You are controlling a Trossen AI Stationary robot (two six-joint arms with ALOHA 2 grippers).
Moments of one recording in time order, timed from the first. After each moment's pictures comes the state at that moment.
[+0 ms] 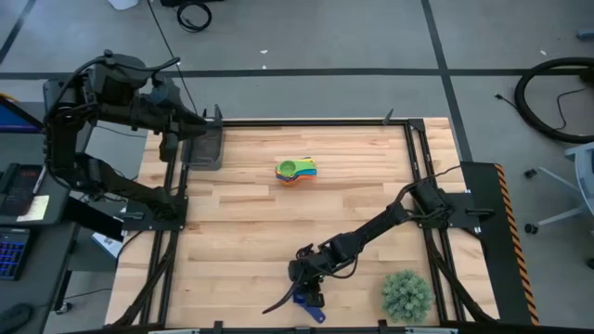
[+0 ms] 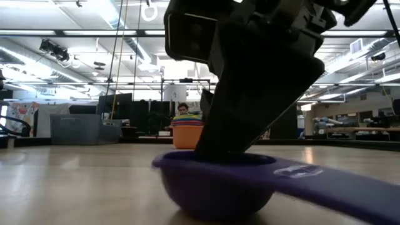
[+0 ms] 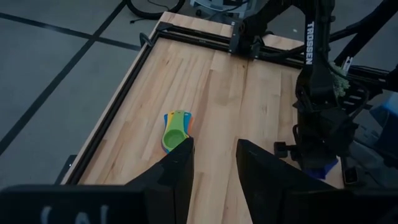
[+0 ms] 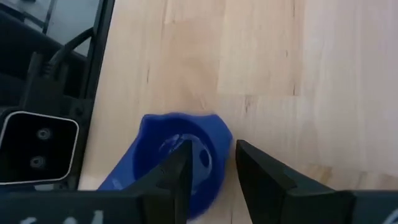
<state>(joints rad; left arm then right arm) 0.40 1.33 2.29 -1.57 0.16 0.03 0.44 2.16 1.37 -0.09 -0.18 0.49</state>
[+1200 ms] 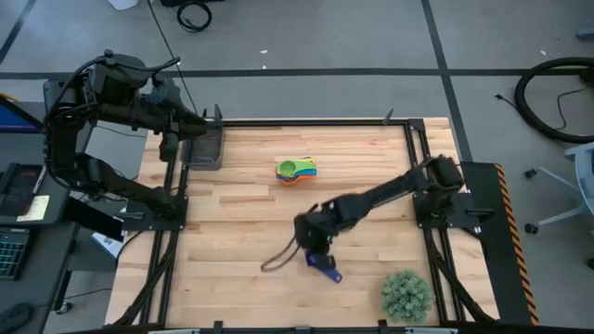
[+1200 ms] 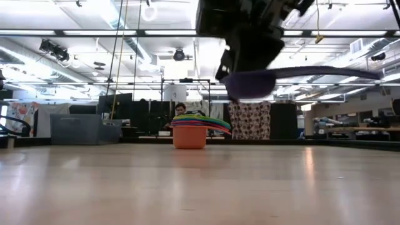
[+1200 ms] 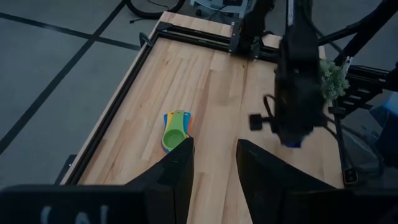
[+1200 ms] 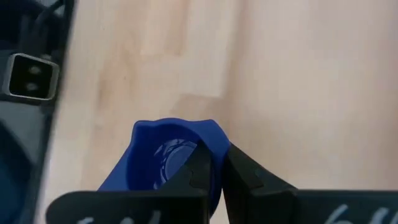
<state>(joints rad) 0.40 1.33 2.29 -1.57 0.16 0.03 0.23 1.90 1.37 -0.56 -0.27 0.17</state>
